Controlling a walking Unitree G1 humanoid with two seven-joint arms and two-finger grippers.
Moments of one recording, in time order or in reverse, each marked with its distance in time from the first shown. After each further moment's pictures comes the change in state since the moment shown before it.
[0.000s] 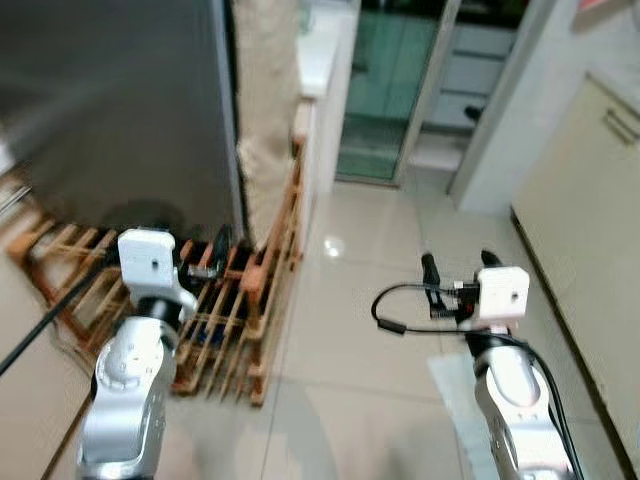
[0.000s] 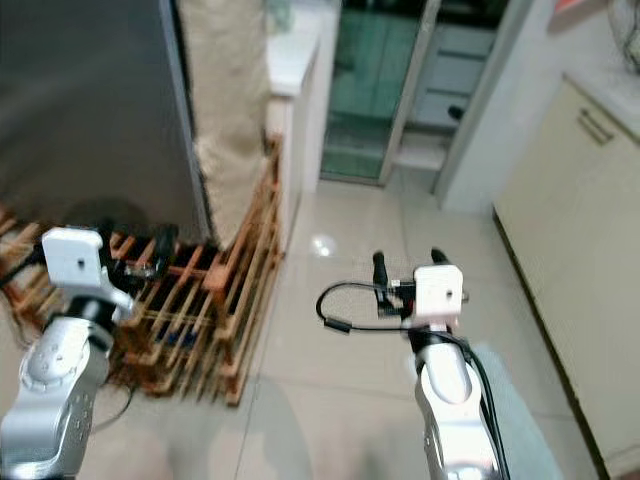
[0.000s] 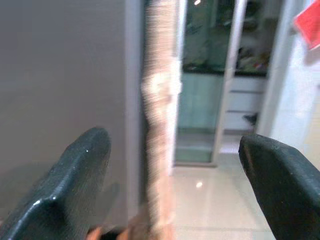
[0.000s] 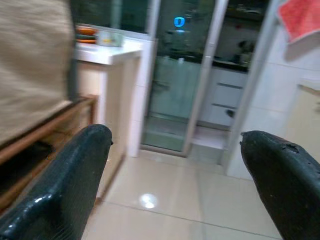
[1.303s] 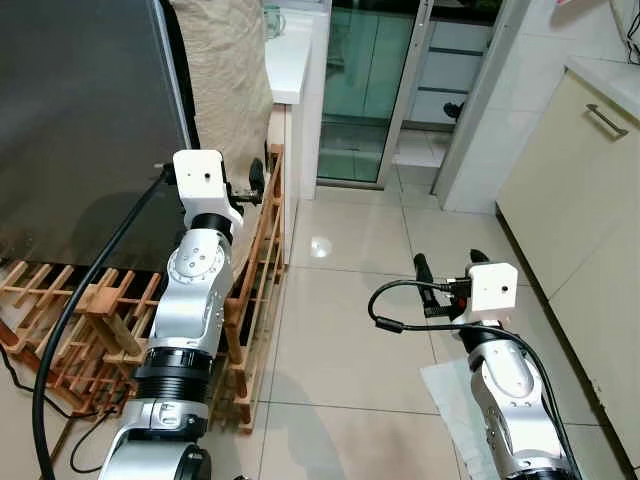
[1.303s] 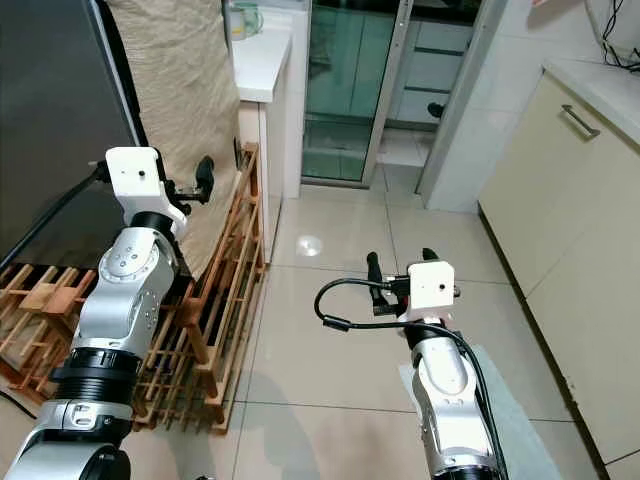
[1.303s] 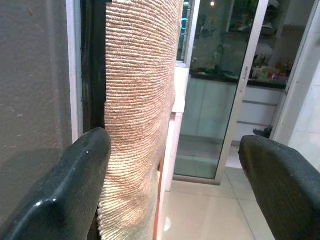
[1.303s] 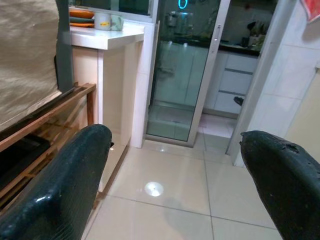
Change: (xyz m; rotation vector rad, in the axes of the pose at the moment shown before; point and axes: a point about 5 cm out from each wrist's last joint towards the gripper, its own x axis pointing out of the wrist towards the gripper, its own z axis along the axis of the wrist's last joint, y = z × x) left arm 0.090 -0.024 0.019 -0.048 -0.010 0.102; right arm 0.009 0.004 -0.010 0.024 0.051 0.048
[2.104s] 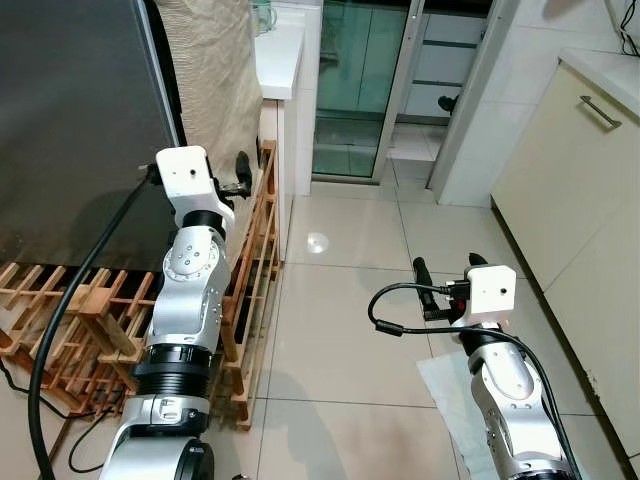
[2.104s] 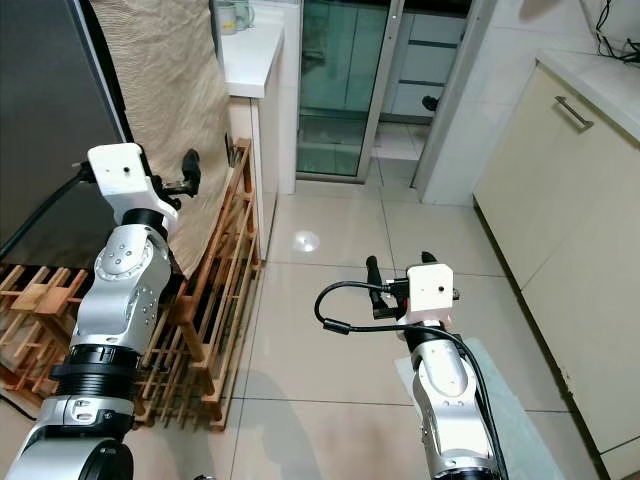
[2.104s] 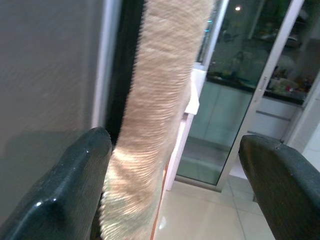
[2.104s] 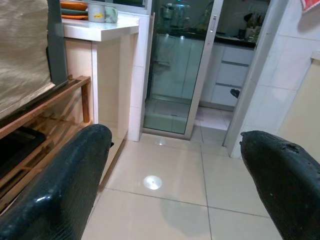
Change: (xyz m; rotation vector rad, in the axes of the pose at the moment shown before) left arm 0.001 0.016 0.001 -0.115 0.010 0.143; right arm -0.001 0.000 -0.002 0.001 0.016 0.004
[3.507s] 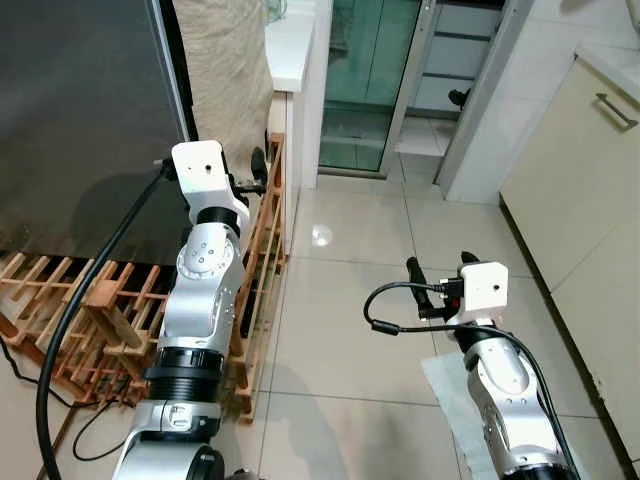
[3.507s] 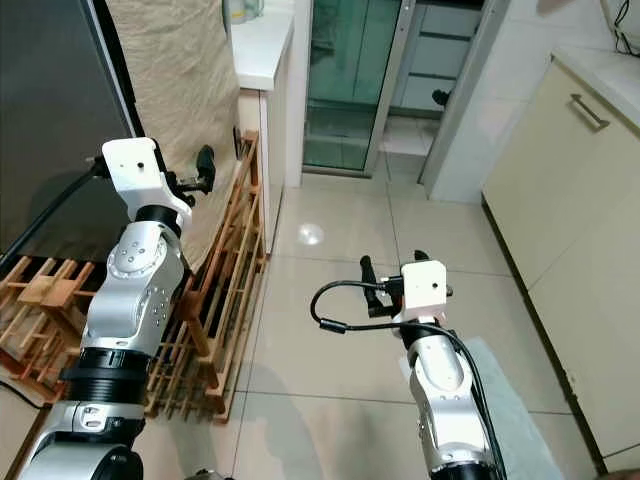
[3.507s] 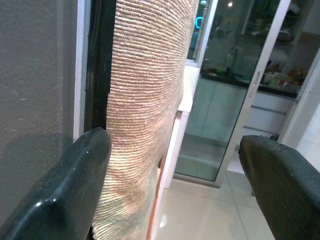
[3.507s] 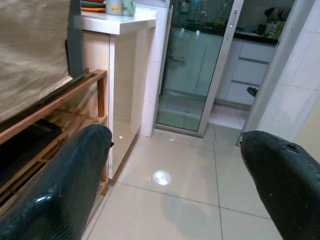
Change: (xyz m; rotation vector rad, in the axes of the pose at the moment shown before) left arm -0.002 -0.029 0.007 0.053 -0.016 -0.078; right arm 0.011 0.004 0.002 0.000 0.000 0.038
